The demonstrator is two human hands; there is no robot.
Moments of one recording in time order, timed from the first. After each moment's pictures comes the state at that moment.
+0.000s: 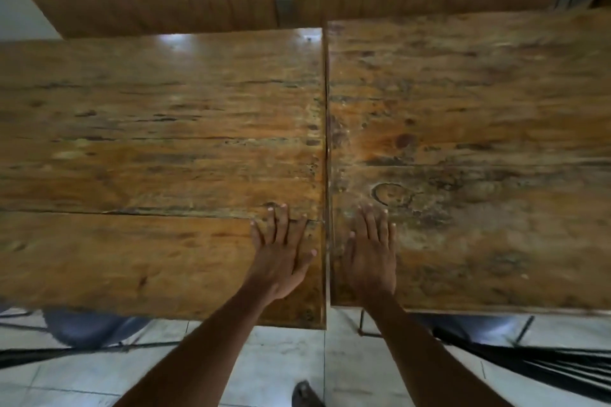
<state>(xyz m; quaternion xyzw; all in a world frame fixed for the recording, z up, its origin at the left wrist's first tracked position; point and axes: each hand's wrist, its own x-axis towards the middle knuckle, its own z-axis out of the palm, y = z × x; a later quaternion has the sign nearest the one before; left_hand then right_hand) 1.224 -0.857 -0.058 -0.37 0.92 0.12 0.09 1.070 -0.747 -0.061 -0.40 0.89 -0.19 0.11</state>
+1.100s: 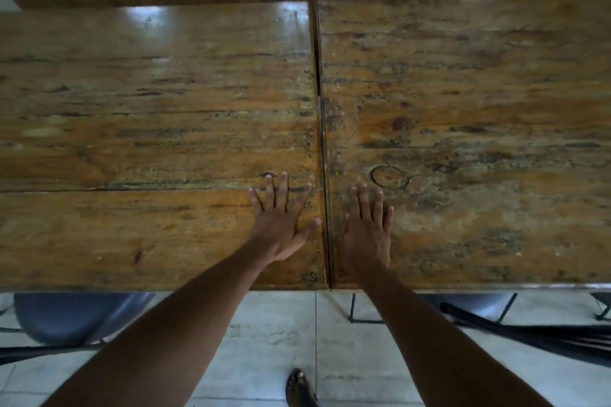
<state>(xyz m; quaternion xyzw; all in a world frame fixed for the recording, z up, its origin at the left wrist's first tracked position) 1.203 -0.889 -0.069 -0.35 0.93 0.11 0.10 1.076 -0.757 -0.067 -0.41 0.90 -0.12 0.11</state>
